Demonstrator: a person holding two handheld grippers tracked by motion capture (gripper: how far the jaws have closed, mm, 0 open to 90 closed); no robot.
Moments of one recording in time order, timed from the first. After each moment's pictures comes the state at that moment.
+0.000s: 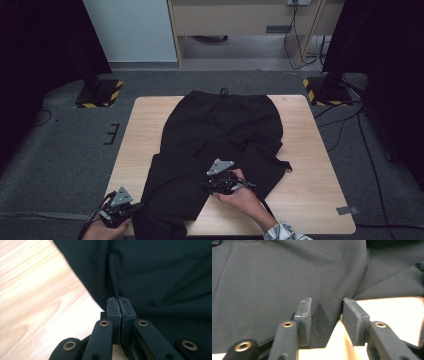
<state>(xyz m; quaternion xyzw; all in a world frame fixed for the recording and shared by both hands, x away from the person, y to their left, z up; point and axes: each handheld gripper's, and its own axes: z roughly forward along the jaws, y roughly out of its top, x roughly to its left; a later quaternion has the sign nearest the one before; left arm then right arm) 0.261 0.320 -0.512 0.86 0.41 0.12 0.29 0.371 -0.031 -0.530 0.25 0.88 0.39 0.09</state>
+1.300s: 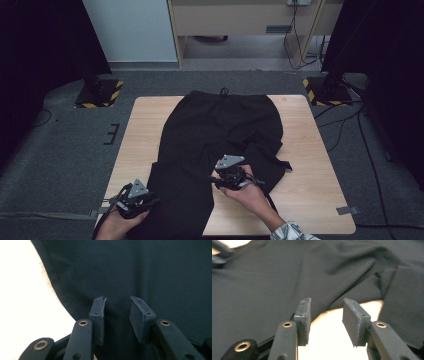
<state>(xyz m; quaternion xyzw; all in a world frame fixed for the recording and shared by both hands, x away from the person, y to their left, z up) 0.288 0.278 -0.516 0.86 0.39 0.14 0.31 0.376 -0.053 -0.507 0.29 0.86 0.40 0.11</state>
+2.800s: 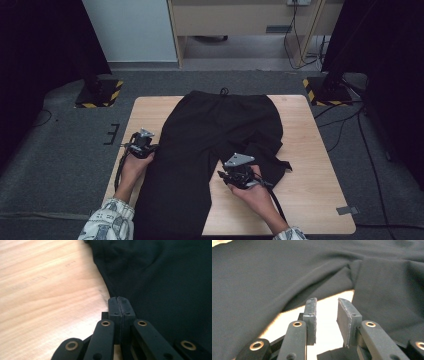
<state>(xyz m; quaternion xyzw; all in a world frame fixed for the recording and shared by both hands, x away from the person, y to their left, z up) 0.474 0.289 -0.521 0.80 0.48 0.19 0.29 0.375 -0.077 -0.506 0.33 0.84 0.40 0.14</state>
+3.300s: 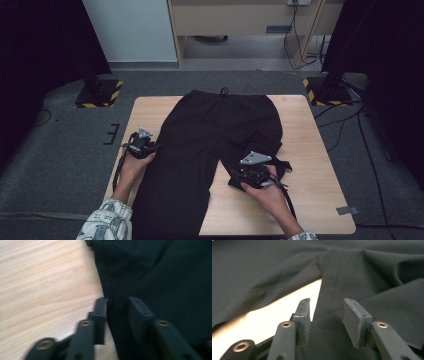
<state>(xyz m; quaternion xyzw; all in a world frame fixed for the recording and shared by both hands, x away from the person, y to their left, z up) 0.469 0.292 -0.524 0.80 0.48 0.23 0.30 0.373 -0.119 -0.498 0.37 0.83 0.39 0.16</state>
